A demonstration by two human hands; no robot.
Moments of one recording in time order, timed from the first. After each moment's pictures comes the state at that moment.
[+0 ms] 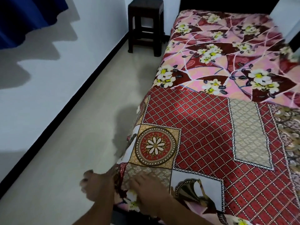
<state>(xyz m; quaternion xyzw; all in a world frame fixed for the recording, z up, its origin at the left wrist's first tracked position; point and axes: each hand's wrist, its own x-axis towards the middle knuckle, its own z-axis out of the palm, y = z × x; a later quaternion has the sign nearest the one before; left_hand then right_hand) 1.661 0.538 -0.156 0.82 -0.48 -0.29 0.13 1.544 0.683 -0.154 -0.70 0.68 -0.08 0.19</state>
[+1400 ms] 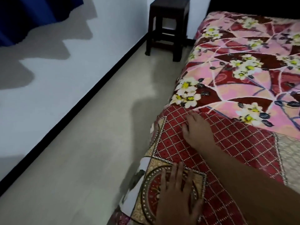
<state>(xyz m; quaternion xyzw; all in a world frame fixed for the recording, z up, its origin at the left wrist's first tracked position) 1.465 0.573 -0.193 0.25 -0.96 -0.14 0.02 1.245 0.504 -0.141 -0.46 0.88 -0.12 0.03</state>
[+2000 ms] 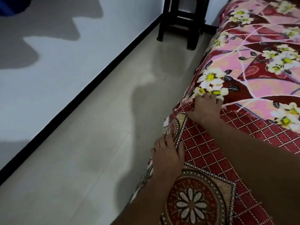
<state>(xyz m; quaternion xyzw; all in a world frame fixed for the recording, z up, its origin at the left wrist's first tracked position) 1.437 0.431 -0.211 0.47 -0.84 -0.25 0.08 1.242 0.389 -0.147 -0.39 0.92 0.07 0.04</state>
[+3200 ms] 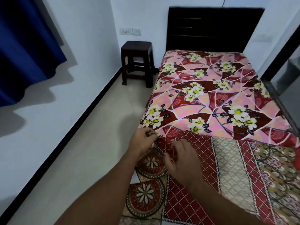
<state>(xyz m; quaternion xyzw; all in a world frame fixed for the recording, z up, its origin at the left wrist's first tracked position) 1.384 0.470 0.047 0.34 -0.80 -0.48 0.13 1.325 0.653 0.025 -0.41 0.86 -0.31 -0.04</state>
